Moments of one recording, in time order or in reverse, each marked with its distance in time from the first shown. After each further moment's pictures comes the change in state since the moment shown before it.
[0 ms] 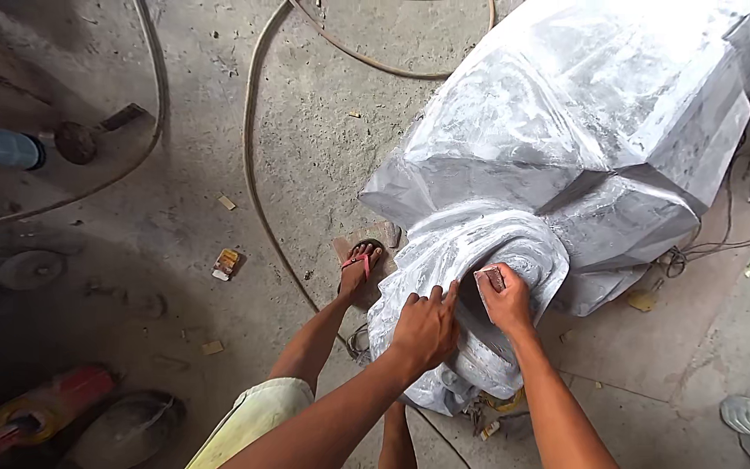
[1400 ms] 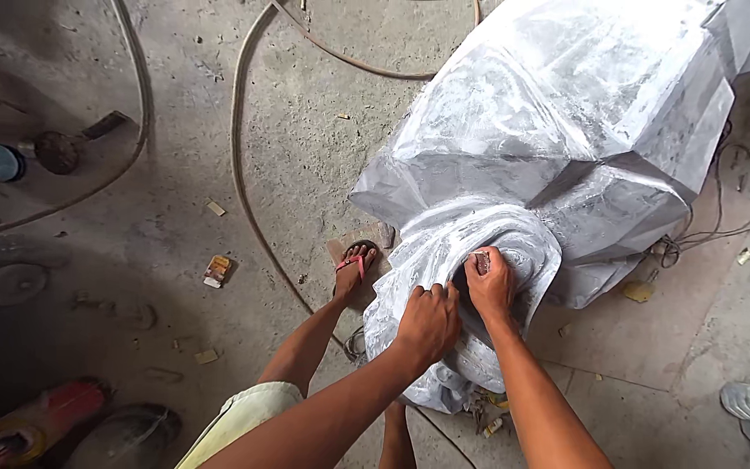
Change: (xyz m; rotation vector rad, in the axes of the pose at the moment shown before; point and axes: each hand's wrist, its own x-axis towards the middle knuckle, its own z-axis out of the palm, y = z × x) left_hand 0.009 0.018 0.003 0.171 0.000 0.031; right_hand 0.012 -0.006 0.030 -0.260 0.263 0.003
